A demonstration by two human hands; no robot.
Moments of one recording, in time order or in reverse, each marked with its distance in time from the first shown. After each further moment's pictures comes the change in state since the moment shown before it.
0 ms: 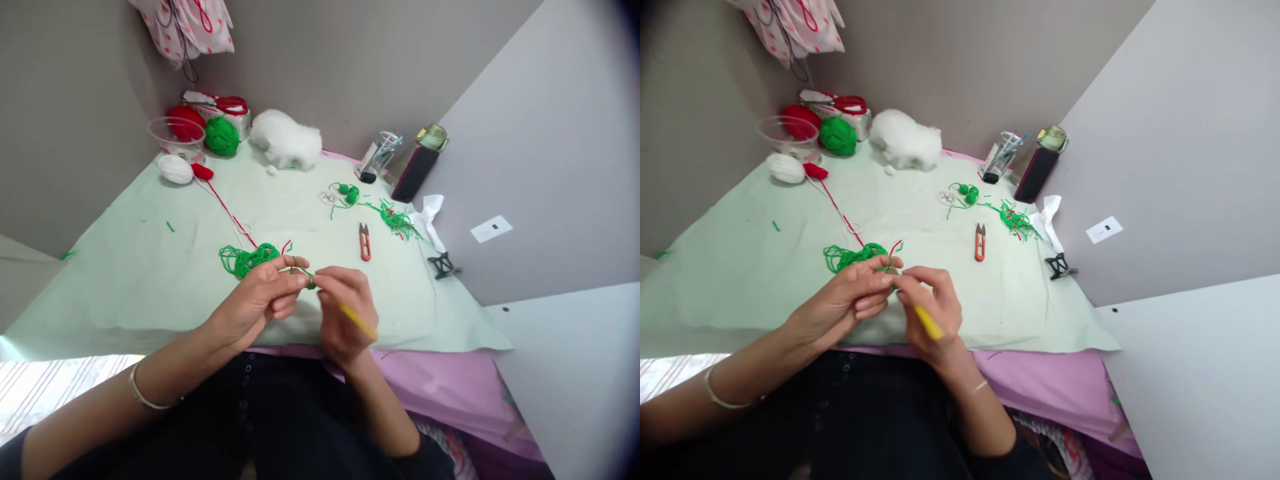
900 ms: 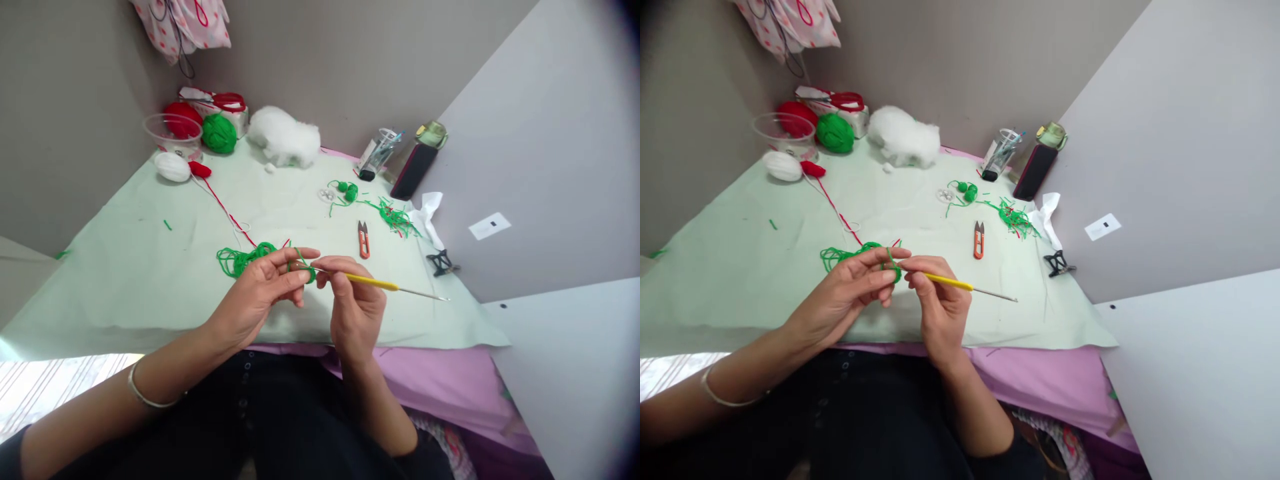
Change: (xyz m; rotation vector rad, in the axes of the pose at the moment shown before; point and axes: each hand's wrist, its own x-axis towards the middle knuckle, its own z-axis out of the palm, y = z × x) left_hand 0.002 0.002 0.003 0.116 0.039 0.115; right_hand 0.011 -0.003 0.002 0.468 0.034 0.476
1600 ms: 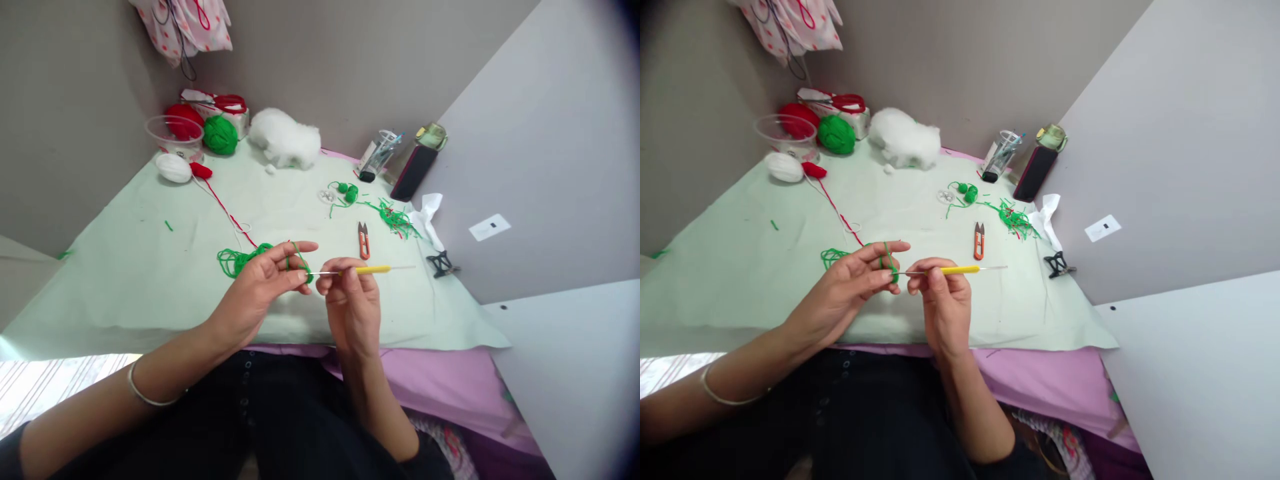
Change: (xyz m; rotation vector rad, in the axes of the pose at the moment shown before) left_hand -0.001 -0.001 -0.001 -0.005 -0.017 0.050; right_hand 0.002 0.014 -0.002 0.273 0.043 0.209
